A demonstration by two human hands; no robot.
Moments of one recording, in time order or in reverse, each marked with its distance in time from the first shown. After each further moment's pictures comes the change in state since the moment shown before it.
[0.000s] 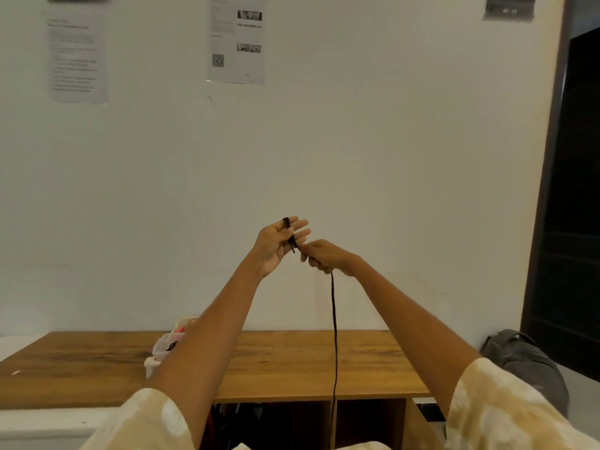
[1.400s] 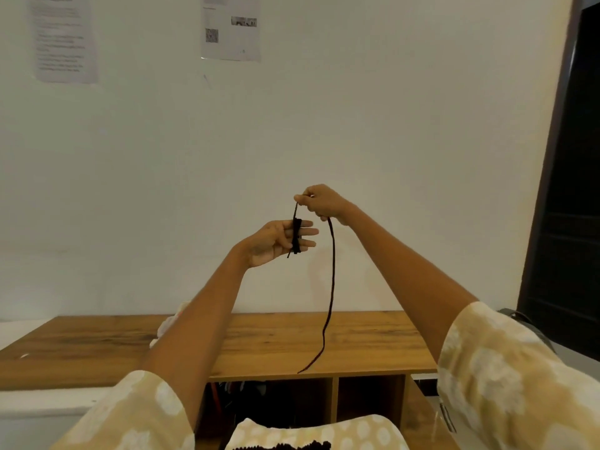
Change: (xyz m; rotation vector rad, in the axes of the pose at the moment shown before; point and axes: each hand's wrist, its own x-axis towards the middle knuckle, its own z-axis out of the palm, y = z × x) left_hand -0.018 0.005 -0.019 0.347 -0.290 -0.234; right_hand 0.015 -0.049 -0.028 -0.080 0.227 -0.147
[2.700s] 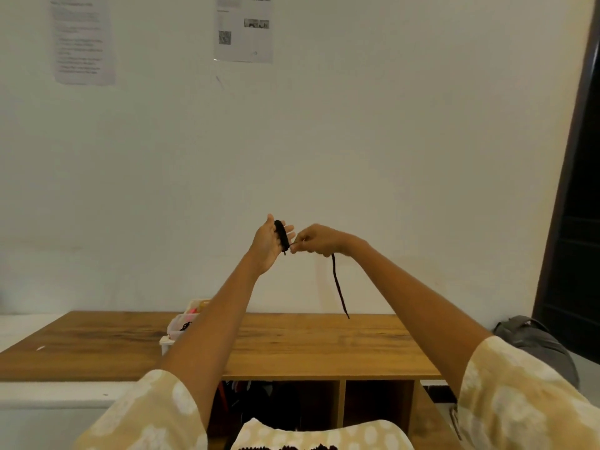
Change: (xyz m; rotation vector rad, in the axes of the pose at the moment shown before) left_hand 0.013 -0.028 -0.017 -0.264 0.412 0.051; right_hand -0.020 0.025 0.046 -0.180 -0.358 -0.013
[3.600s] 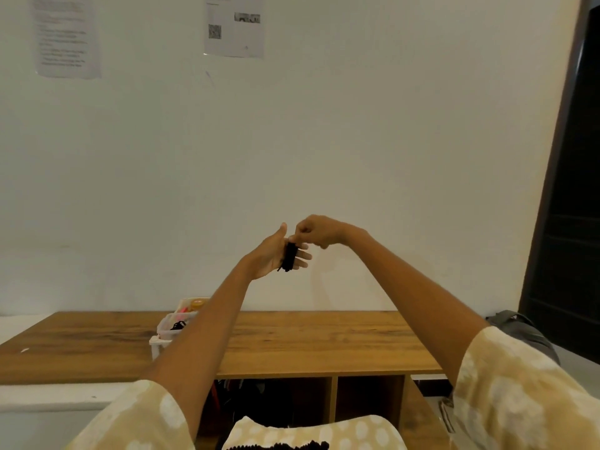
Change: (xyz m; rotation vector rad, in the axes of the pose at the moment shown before) left_hand -0.008 -0.011 0.005 0.430 -0.315 -0.142; right_hand -0.007 0.000 -0.019 -0.120 0.006 -0.018
